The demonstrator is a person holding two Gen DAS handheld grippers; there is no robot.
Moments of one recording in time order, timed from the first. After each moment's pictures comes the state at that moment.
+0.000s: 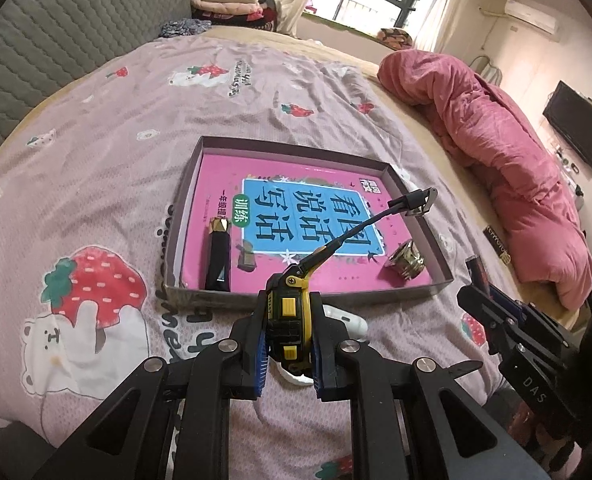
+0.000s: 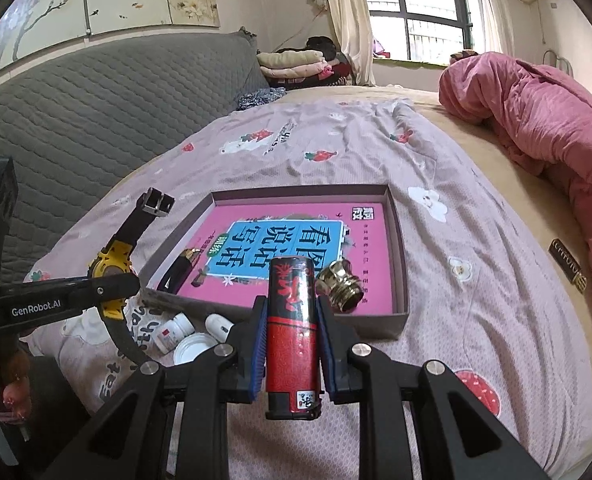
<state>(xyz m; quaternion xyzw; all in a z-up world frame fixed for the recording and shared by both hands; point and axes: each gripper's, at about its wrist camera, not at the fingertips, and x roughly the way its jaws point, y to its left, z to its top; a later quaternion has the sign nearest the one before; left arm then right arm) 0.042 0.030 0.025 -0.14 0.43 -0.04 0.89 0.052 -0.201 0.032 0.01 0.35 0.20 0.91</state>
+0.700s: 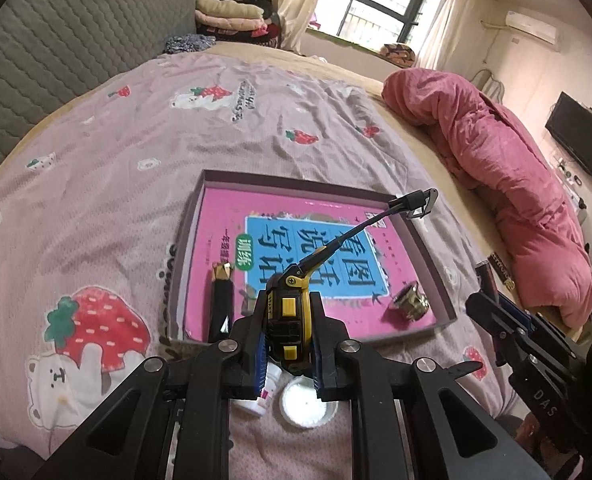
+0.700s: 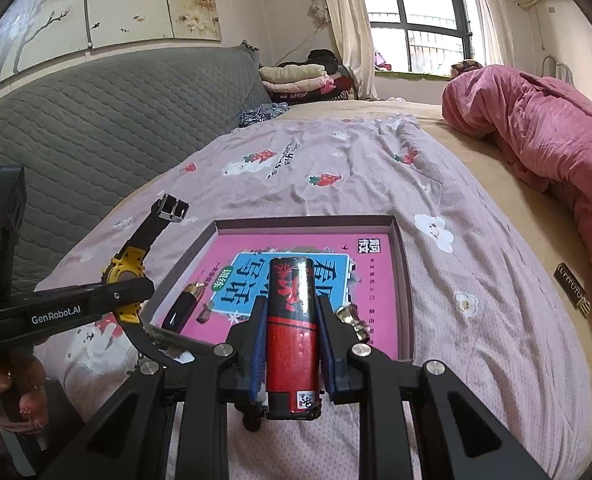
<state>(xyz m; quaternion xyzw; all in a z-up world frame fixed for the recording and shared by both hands) 0.069 0.037 0.041 -0.14 0.40 -0.03 0.90 0.073 -0.194 0.050 0.02 0.33 0.21 0.92</state>
